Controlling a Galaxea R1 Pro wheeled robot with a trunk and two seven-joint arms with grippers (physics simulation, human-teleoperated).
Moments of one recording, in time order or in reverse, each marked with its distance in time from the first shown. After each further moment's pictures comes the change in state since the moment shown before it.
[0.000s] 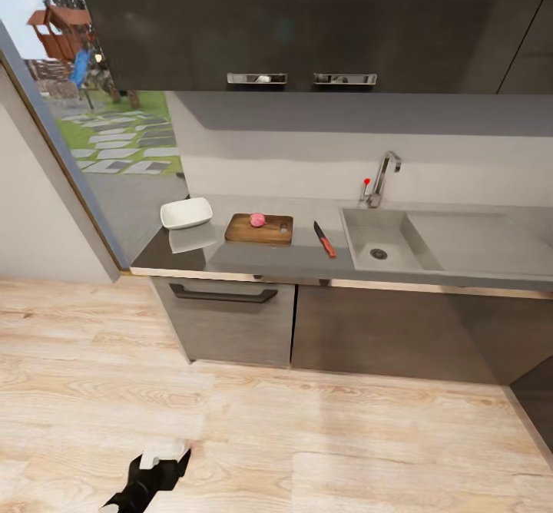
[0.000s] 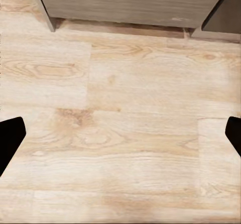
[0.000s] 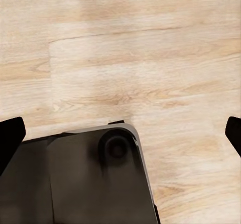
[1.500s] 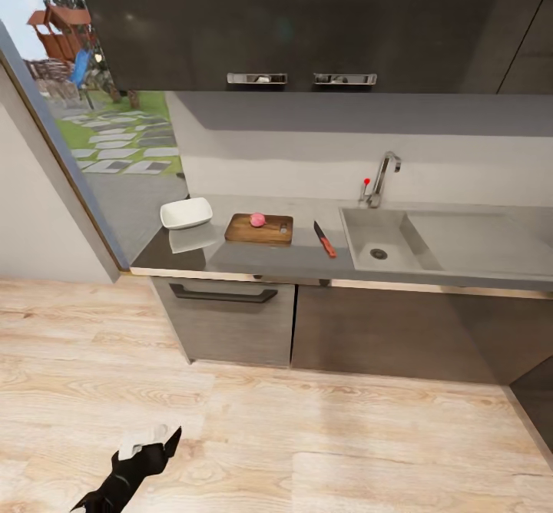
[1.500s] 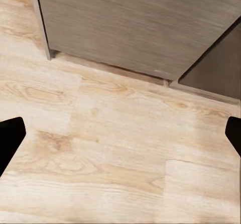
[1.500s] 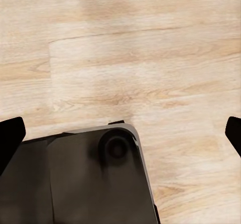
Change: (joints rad) left arm 0.207 0.015 0.111 -0.506 0.153 0.183 -0.004; right arm 0.000 0.000 0.000 0.000 0.000 0.000 0.000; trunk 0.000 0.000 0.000
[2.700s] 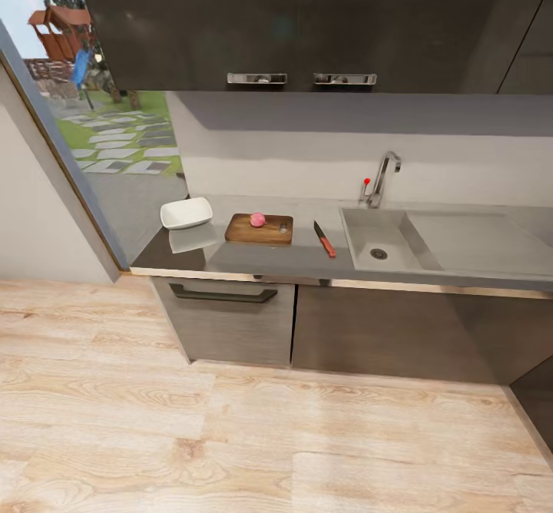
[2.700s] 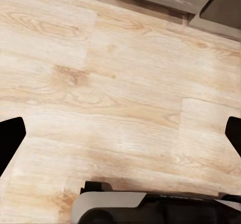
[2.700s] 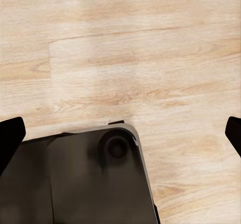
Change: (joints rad) left arm 0.217 -0.006 0.010 0.190 -0.028 -0.246 -0.068; right arm 0.000 0.000 0.000 0.000 0.000 0.000 0.000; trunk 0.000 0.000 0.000
